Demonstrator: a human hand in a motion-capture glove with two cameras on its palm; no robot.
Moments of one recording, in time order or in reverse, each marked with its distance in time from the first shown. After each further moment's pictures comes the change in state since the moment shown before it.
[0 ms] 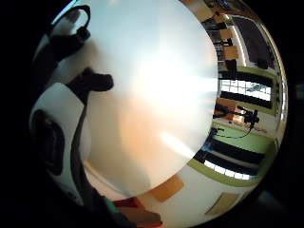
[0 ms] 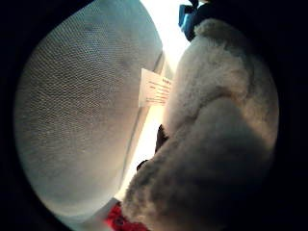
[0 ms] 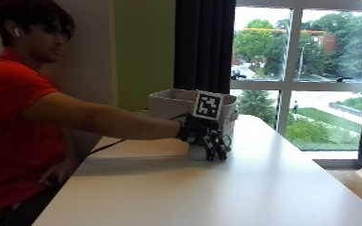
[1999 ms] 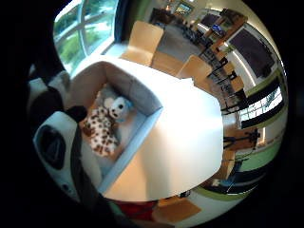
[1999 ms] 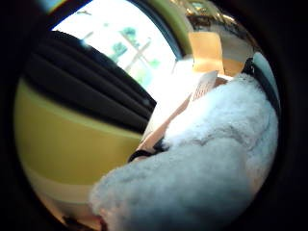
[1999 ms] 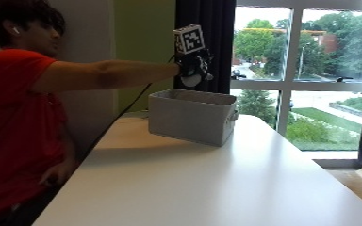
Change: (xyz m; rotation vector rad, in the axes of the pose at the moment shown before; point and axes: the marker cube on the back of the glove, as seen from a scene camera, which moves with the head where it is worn) arm -0.172 0.067 -0.238 0.501 -0.286 -0.360
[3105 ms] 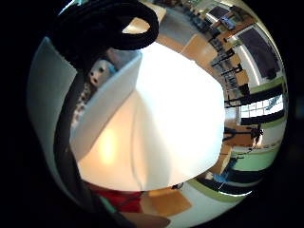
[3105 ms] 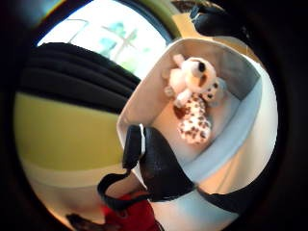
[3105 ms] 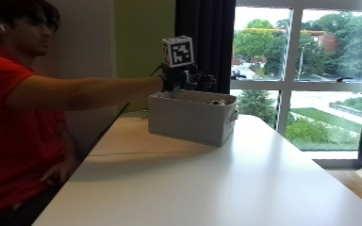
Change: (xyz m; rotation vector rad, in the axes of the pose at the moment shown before) arm 0.079 0.087 0.012 -0.133 -0.072 0.034
